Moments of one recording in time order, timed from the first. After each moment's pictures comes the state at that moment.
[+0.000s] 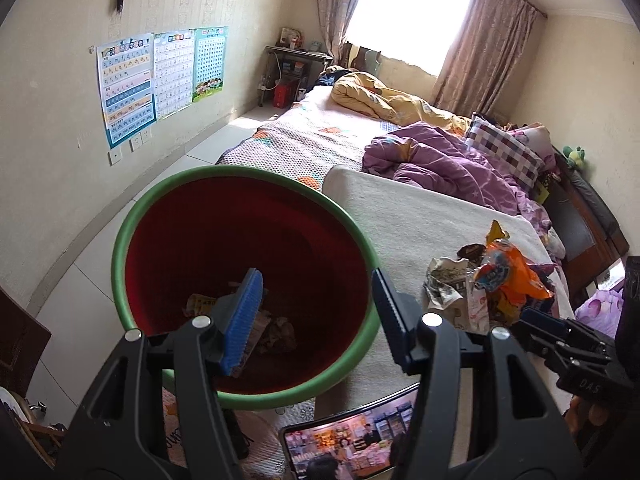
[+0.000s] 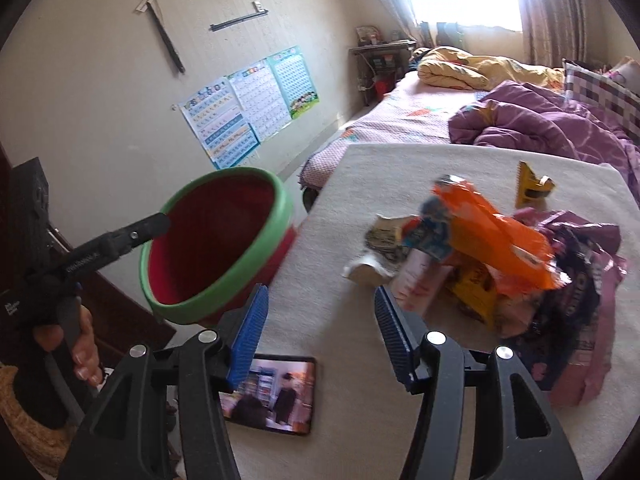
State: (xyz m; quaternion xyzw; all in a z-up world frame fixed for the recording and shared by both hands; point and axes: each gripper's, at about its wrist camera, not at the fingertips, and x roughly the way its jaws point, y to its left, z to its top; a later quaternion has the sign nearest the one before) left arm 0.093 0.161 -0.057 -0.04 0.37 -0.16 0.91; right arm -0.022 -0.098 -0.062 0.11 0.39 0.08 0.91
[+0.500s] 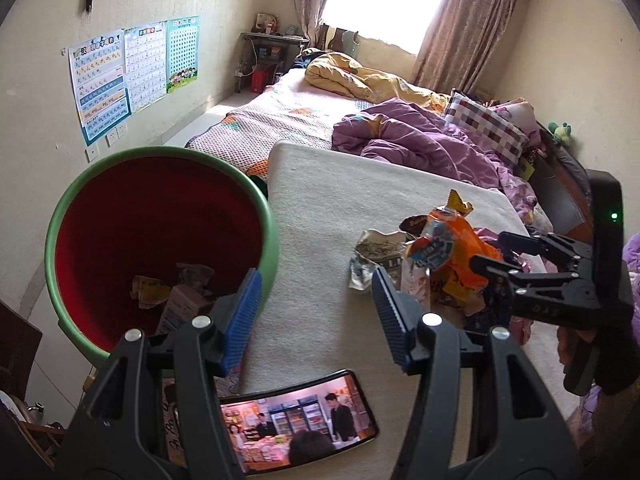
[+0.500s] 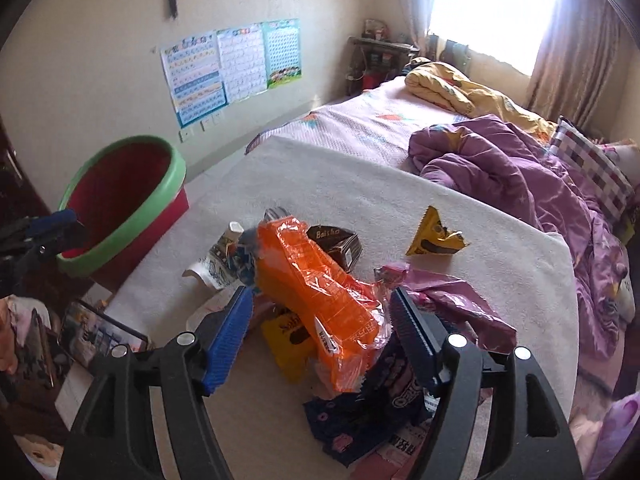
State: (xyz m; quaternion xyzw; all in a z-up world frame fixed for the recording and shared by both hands) left arm 0.071 0.078 -0.065 -0.03 0.40 -0.18 0.90; right arm 0.033 -0.166 -0.079 -0.06 0.43 0.09 0.89
